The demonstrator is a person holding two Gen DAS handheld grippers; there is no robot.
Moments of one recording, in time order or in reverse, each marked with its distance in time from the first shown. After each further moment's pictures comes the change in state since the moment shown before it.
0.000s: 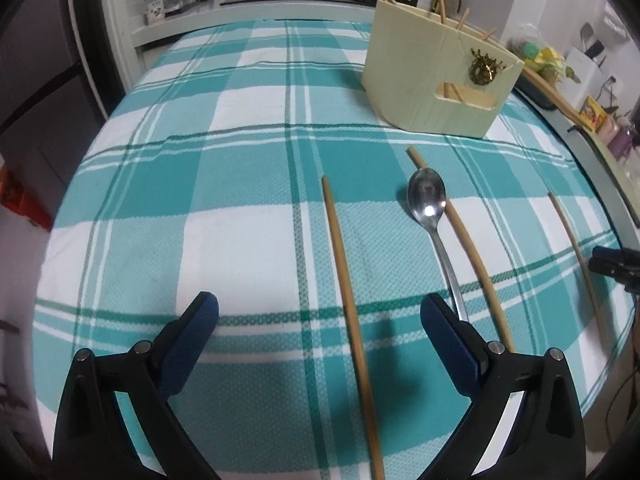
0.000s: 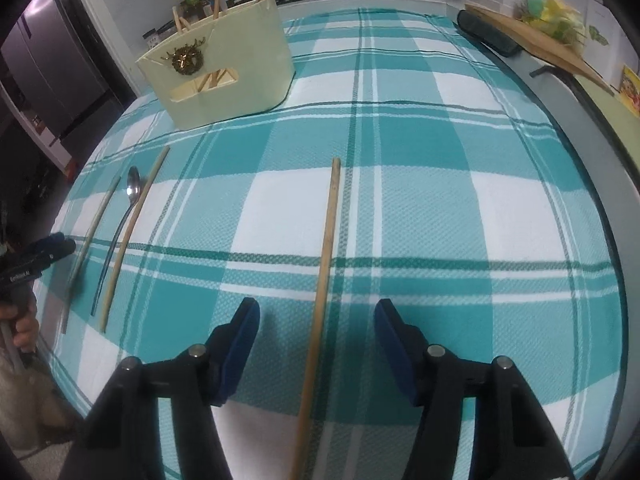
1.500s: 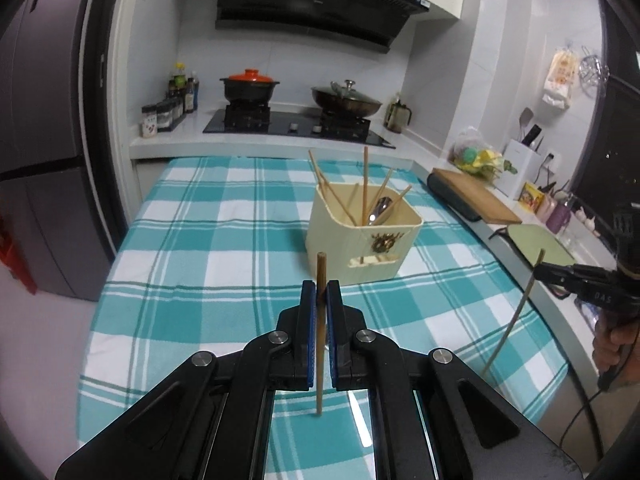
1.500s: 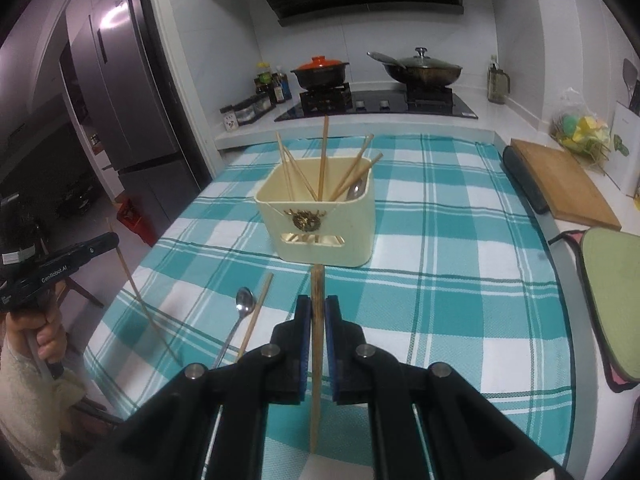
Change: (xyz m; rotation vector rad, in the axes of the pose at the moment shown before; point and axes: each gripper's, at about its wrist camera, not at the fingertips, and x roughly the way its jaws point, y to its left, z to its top) left arm -0.170 -0.010 0.040 -0.012 -0.398 -0.145; right arm -0.135 0.067 0.067 -0.137 -0.329 0.108
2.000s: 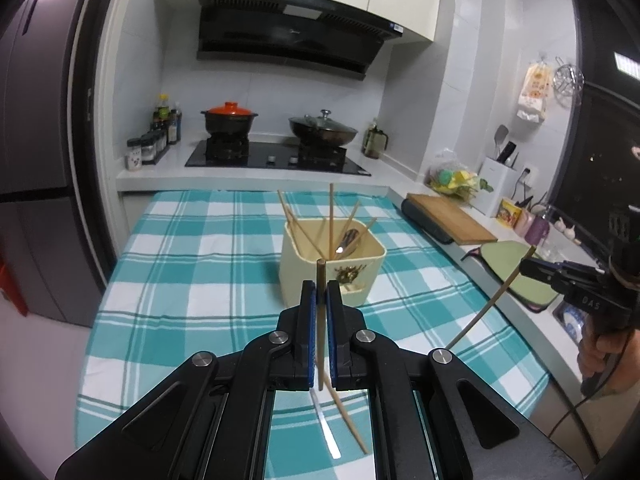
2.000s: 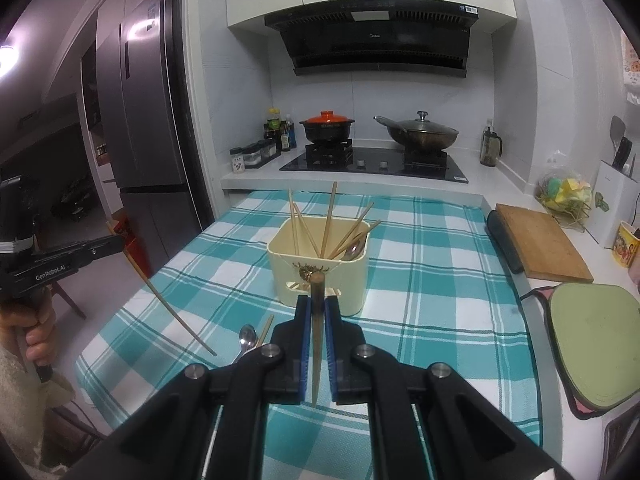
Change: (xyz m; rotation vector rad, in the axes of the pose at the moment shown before) left arm -0.031 -0.028 0.017 0.027 -0.091 -0.054; right arm -0.052 0.022 0.007 -0.086 -0.180 -0.059
